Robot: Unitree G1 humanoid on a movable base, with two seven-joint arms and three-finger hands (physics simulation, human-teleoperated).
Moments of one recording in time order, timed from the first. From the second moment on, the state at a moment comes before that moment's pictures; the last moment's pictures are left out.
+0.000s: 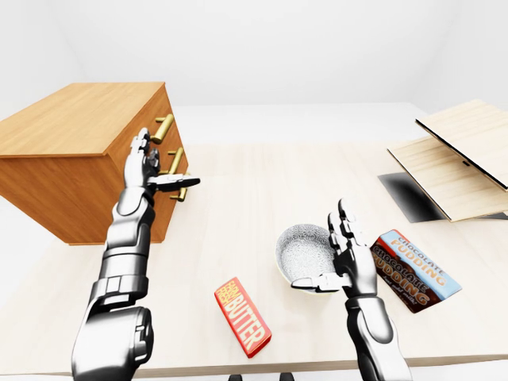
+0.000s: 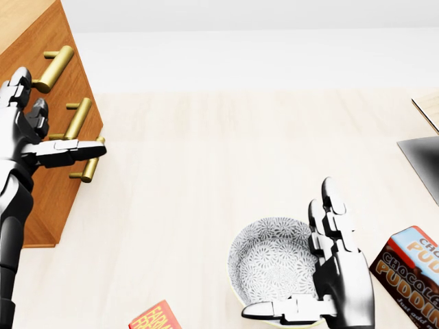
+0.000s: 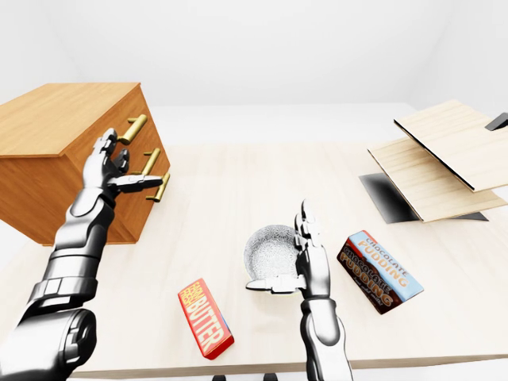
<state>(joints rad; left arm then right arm) -0.71 0.35 0.21 0.59 -0.22 0.09 -0.05 0.25 0.00 0.06 -0.29 0.07 -0.09 0.02</state>
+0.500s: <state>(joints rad) -0.51 0.30 0.22 0.20 -0.21 0.09 -0.01 0.25 0.00 0.07 -0.28 0.06 -0.09 0.01</state>
